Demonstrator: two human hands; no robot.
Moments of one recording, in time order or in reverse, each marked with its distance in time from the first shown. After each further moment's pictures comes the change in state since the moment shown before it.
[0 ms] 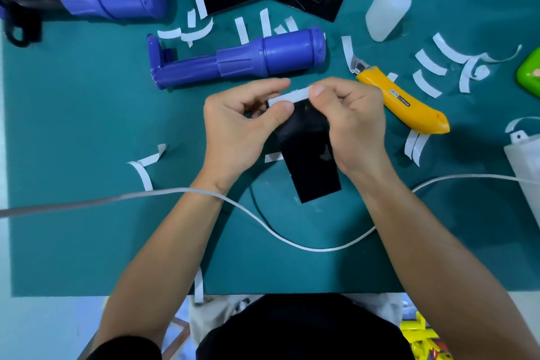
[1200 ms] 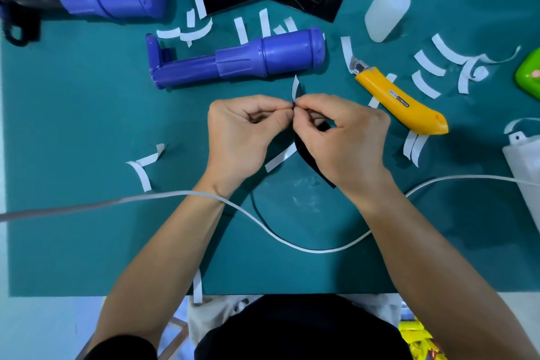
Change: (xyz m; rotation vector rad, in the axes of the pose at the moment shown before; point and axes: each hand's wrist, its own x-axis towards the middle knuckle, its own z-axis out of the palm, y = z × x) left_hand -0.008 -0.002 0.006 -0.064 -0.029 -0.087; right_hand -0.021 -0.013 0.004 -0.605 0.166 -0.415
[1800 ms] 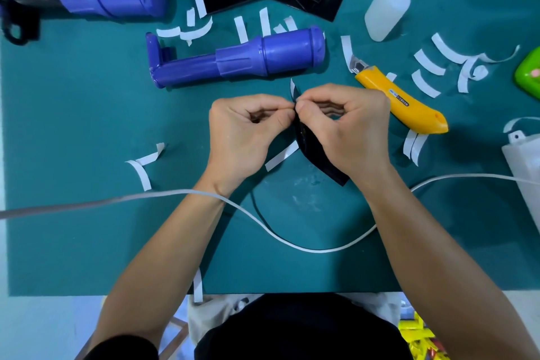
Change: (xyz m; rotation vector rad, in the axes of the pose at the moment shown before) left_hand 0.001 -0.002 -0.001 0.056 -0.004 0.024; right_hand 0.011 0.009 -0.004 0.272 -0.146 0.171
